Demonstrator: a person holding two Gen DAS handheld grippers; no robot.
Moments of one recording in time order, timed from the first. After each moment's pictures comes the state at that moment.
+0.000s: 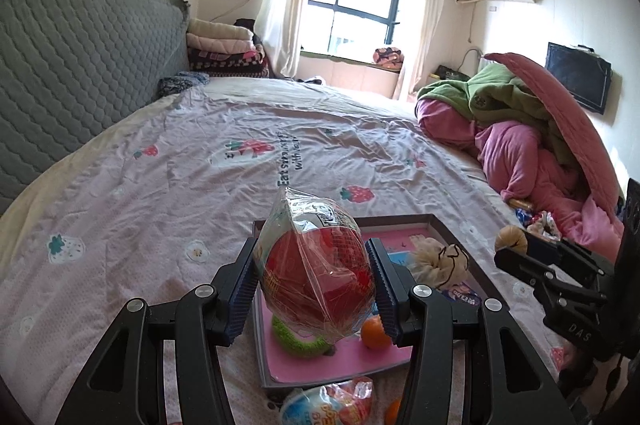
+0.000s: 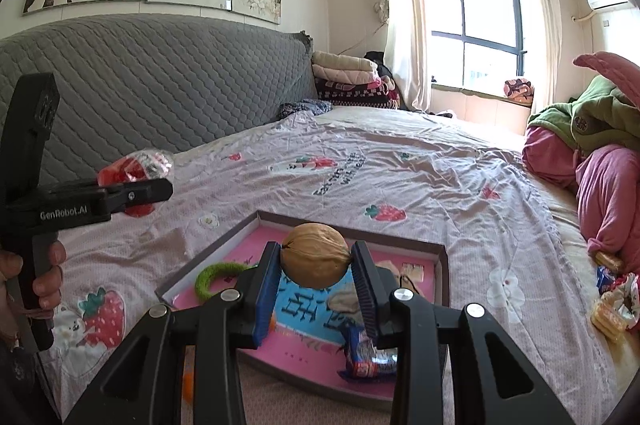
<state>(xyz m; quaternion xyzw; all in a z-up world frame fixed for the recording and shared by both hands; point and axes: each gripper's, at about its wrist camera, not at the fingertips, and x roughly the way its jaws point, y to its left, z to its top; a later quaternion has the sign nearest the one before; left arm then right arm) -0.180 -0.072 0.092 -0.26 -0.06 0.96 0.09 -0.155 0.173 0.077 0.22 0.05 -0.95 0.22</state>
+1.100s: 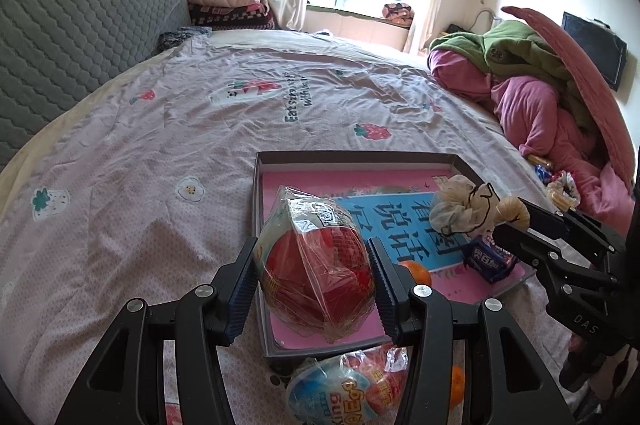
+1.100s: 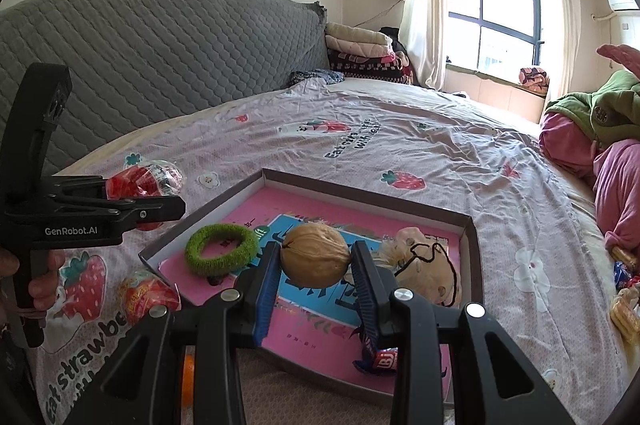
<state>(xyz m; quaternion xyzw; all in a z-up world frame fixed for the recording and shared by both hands) -0.200 -0.066 0.032 -0.34 -0.05 0.94 0.08 -0.170 0.155 0.035 0.26 0.08 -0.93 0.23</state>
